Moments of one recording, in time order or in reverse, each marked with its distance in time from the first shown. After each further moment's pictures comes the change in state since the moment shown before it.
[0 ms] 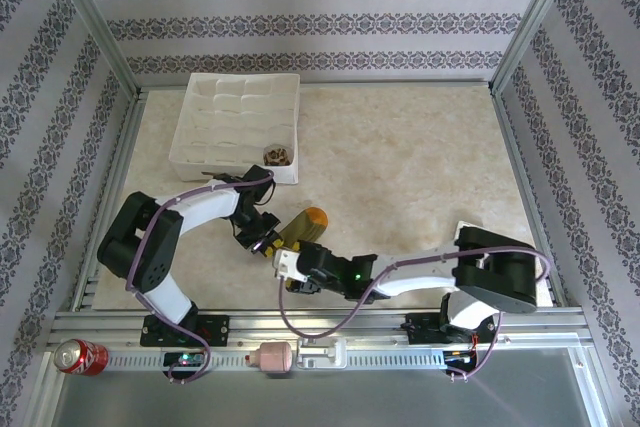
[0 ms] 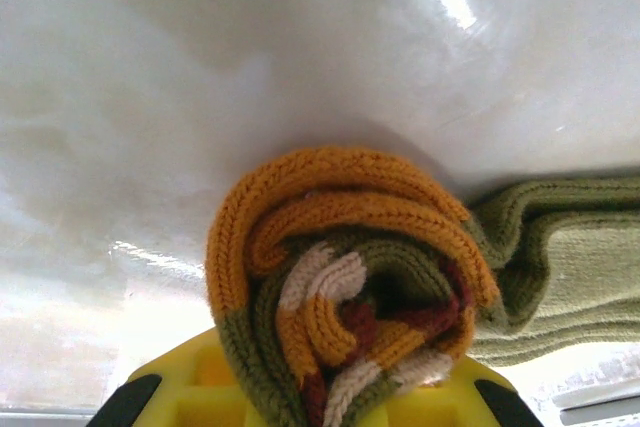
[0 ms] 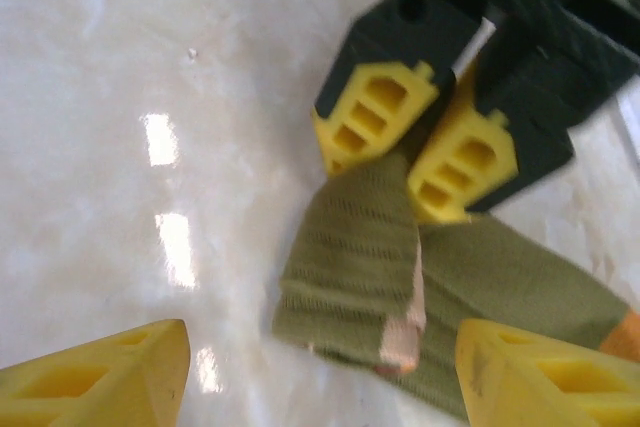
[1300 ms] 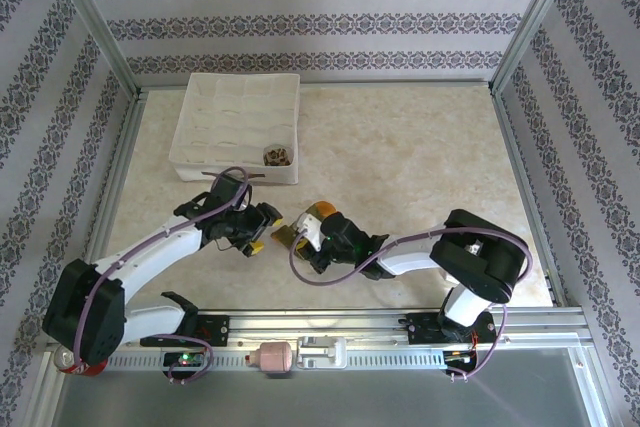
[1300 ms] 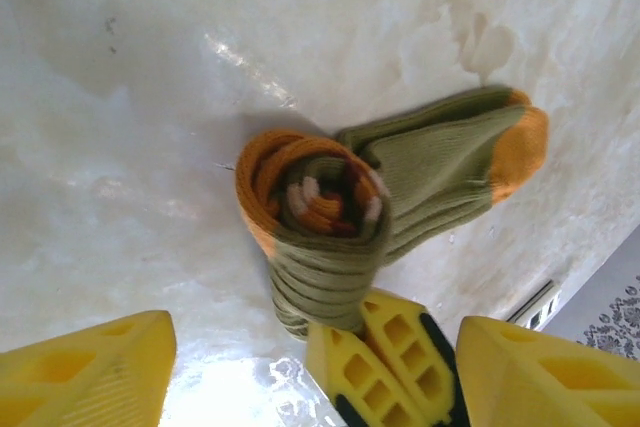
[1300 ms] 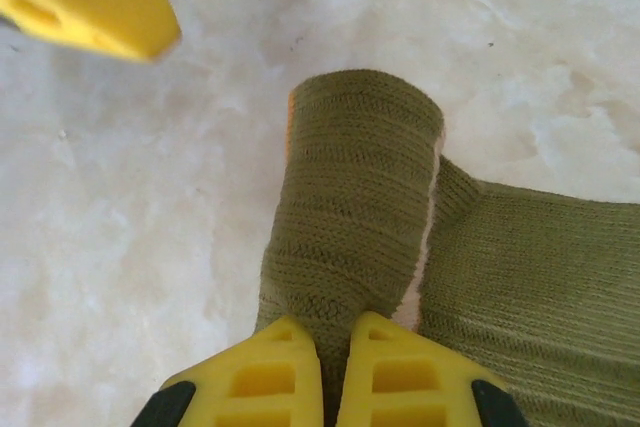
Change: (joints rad) left arm 0.009 -0.449 -0.270 0.331 -0.090 -0.036; right arm -0.317 0.073 -0.137 0.304 -0.434 0.338
